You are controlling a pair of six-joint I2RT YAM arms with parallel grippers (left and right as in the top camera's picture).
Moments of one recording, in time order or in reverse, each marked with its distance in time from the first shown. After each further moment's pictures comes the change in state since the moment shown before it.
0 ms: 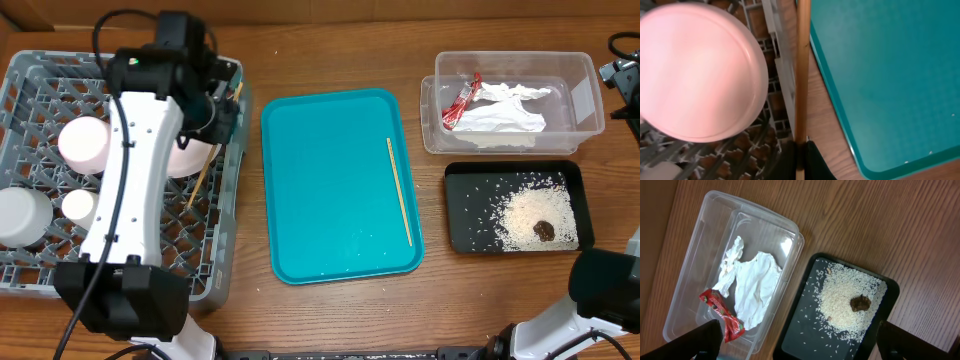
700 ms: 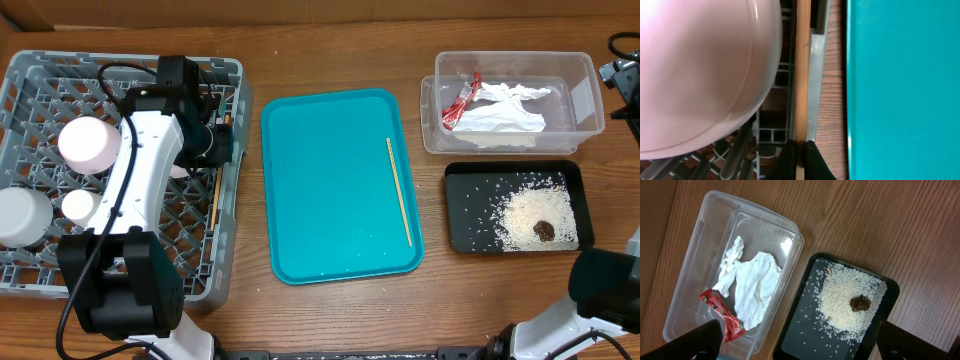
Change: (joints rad) left arm 0.063 0.009 -0.339 0.277 0.024 -0.210; right arm 0.000 0.000 0.000 0.000 0.000 0.000
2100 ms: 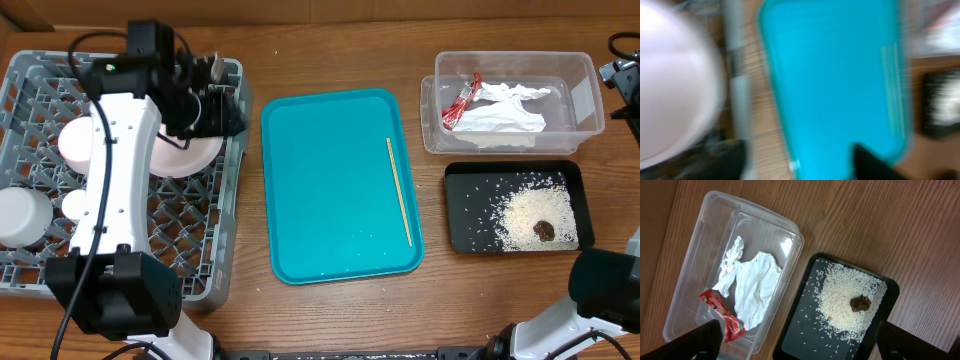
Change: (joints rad) left arm 0.027 0.004 0.296 -0.185 0.297 0.042; right arm 0.000 0.000 0.000 0.000 0.000 0.000
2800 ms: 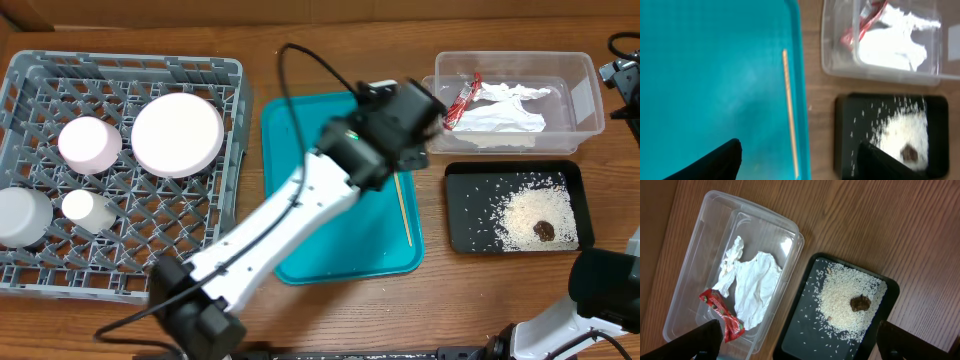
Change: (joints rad) left arm -0.865 0.036 0.027 0.274 -0.605 -0.923; right arm 0.000 0.000 0.000 0.000 0.001 0.001
